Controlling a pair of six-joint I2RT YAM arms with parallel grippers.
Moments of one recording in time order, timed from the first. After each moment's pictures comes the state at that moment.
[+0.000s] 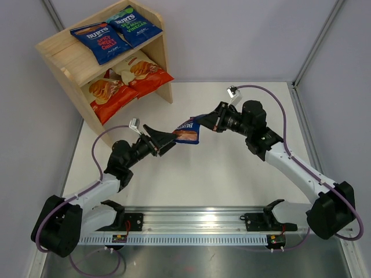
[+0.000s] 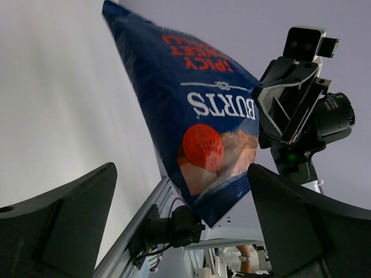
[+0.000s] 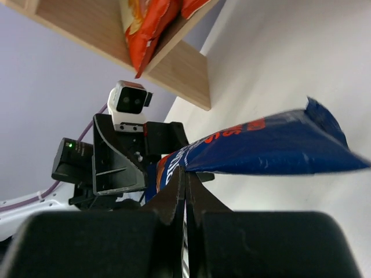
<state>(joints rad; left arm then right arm) -0.40 1.06 0.34 0.75 0.48 -1.33 0.51 1.25 0.99 0.11 -0.45 0.79</state>
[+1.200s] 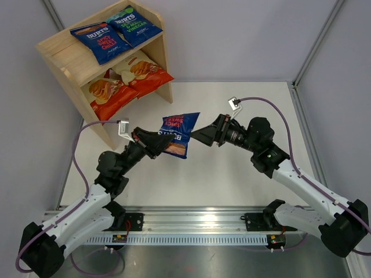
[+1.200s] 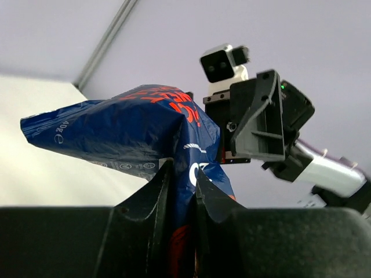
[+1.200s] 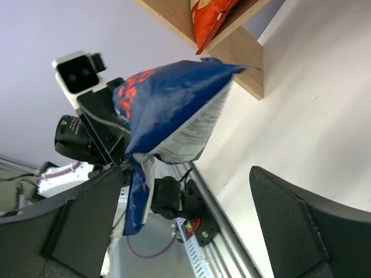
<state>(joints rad) -0.58 0.77 0.41 0.74 0.32 -0.87 0.63 1.05 0.84 0.23 -0.46 0.86</state>
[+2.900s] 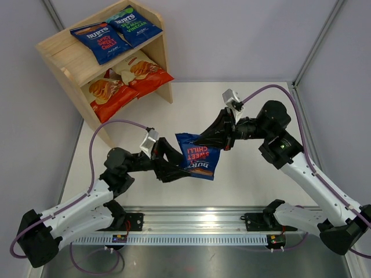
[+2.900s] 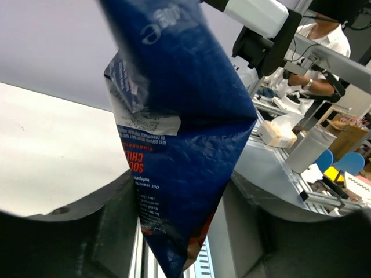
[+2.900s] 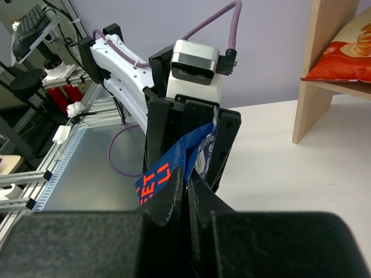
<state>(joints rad) -0.75 0.83 0.50 0.69 0.81 -0.65 0.63 1.06 1.15 0.07 -1.00 0.33</state>
